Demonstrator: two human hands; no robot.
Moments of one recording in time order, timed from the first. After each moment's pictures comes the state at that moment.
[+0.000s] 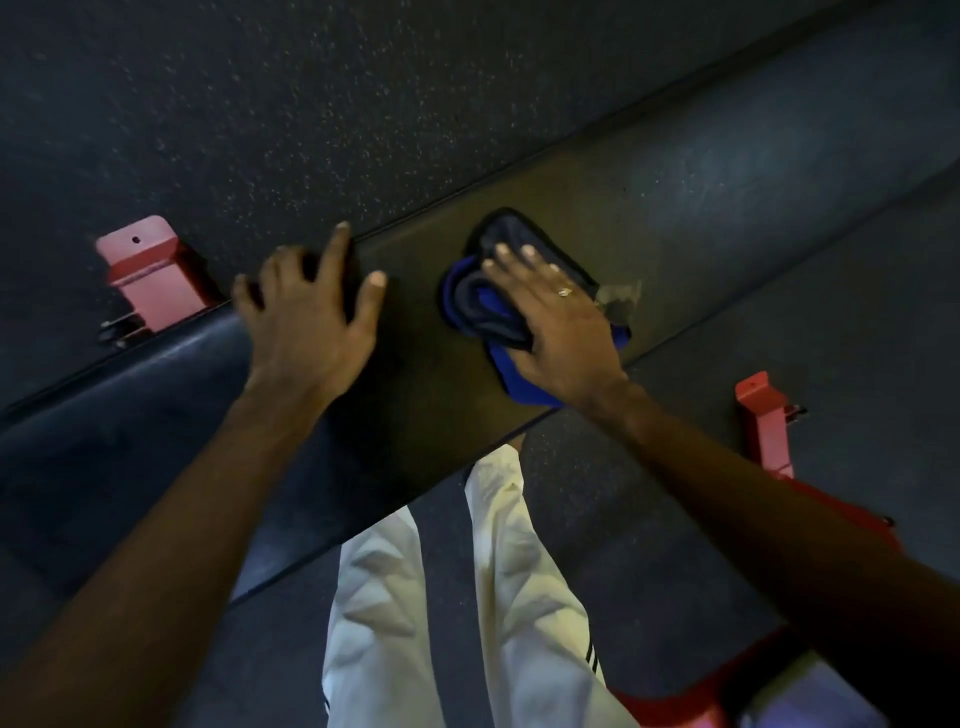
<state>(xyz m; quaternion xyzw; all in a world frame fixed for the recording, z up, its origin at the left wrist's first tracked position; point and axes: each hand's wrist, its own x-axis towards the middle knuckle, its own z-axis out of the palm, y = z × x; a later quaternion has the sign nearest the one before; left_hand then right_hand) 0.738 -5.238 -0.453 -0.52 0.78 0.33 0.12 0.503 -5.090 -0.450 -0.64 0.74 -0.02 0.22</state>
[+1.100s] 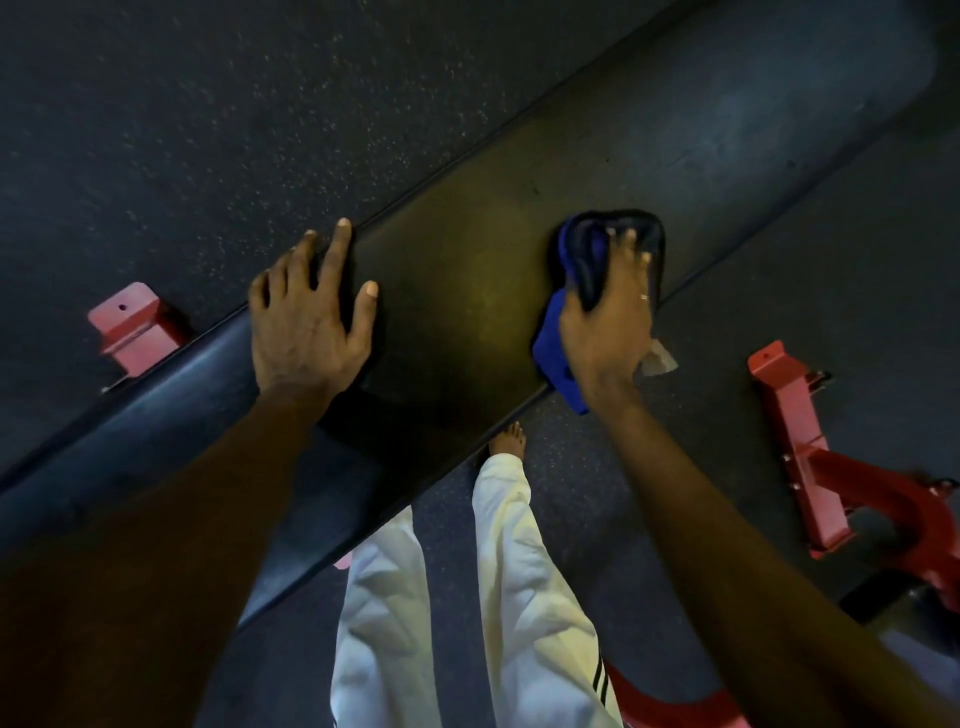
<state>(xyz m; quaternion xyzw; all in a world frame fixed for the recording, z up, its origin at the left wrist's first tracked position) 0.666 -5.230 -0.481 -0.44 0.86 0.24 0.06 0.434 -5.050 -0.454 -0.23 0.95 -0.18 0.14</state>
